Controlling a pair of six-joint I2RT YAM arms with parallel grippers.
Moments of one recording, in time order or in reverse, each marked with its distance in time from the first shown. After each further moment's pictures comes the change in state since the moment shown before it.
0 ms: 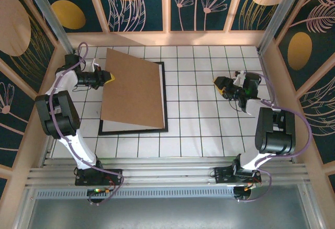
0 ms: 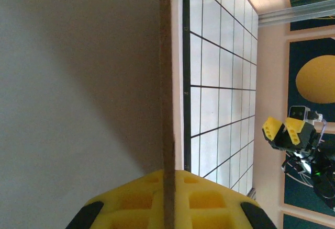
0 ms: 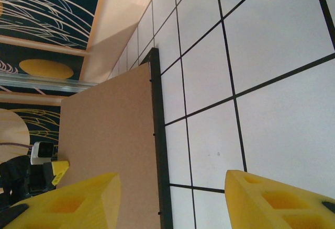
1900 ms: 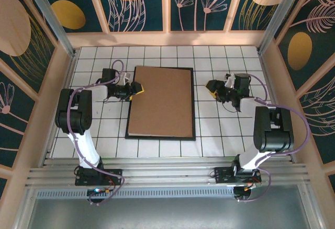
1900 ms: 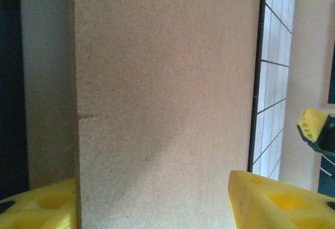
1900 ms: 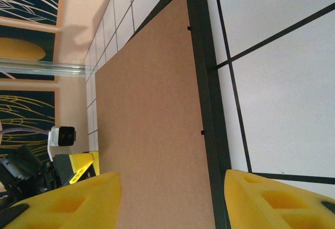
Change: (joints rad) left arm -0.322 0.043 -0.341 0.584 -0.164 -0.317; right arm 0.113 0.024 0.020 -0.100 0.086 -0.015
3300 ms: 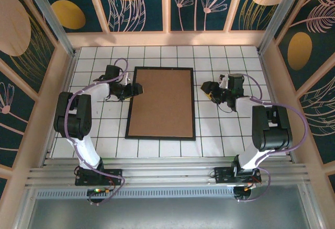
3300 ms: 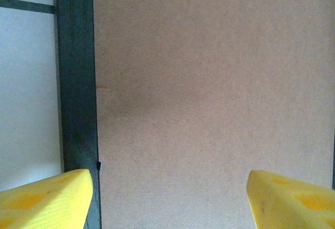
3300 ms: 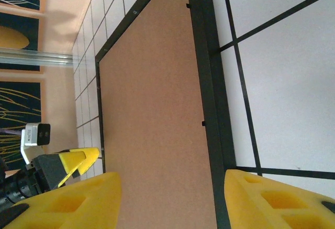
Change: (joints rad) left arm -0.061 -0.082 0.059 -0.232 -0.320 0.154; right arm 0.071 0.017 0.008 -0.018 0.064 -0.005
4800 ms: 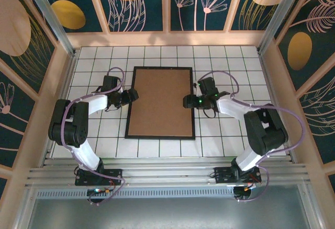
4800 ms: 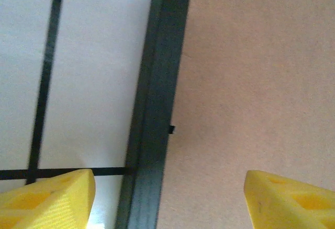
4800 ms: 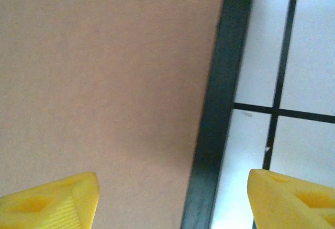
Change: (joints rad) left arm 0.000 -0.109 -0.251 0.233 -0.171 -0.157; right arm 0.393 -0.031 0.126 -0.431 0.510 -0.435
